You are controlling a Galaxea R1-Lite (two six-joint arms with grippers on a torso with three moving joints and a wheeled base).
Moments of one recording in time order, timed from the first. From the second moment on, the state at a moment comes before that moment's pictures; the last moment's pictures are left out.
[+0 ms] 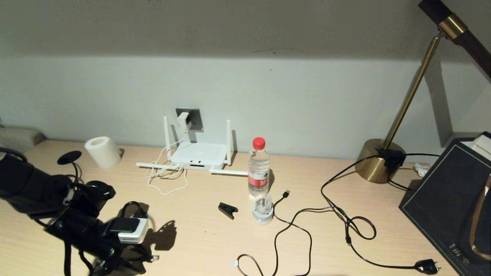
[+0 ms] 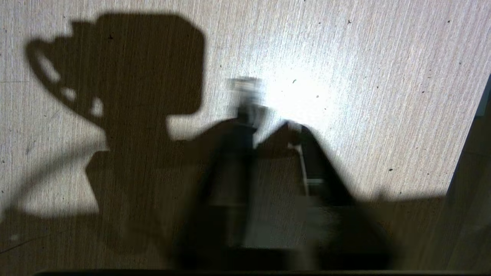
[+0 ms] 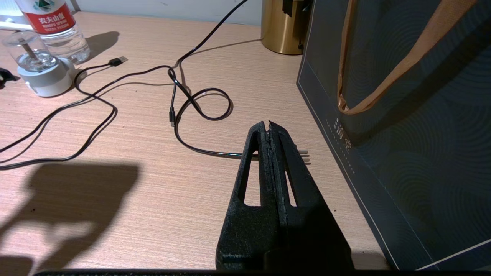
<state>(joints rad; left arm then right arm) 0.14 2.00 -0.92 0.46 -0.47 1.65 -0.01 0.00 -0.03 0.06 0.01 -0.01</state>
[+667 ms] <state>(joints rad) 0.12 1.89 -0.92 0.47 -0.51 1.65 -0.01 0.00 -0.03 0.06 0.01 -0.01</state>
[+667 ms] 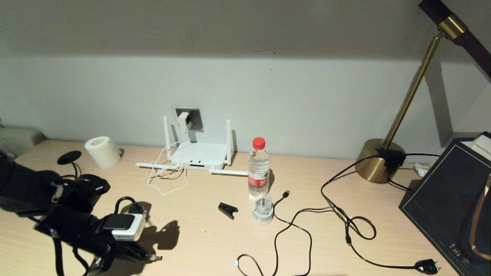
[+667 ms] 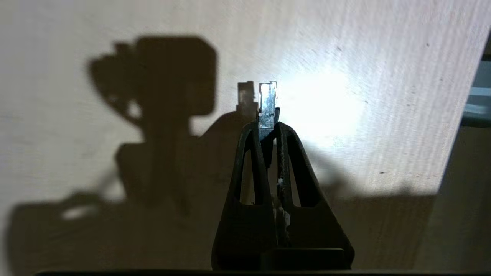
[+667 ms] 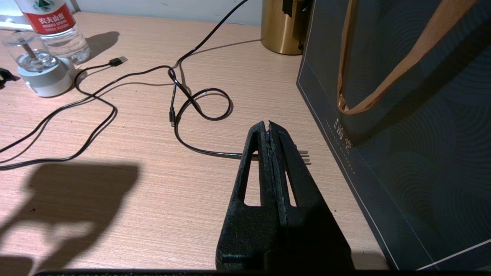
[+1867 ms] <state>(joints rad) -0.48 1.65 -1.33 0.13 -0.34 1.18 -0.01 0.28 -0.44 0.06 0.20 0.24</state>
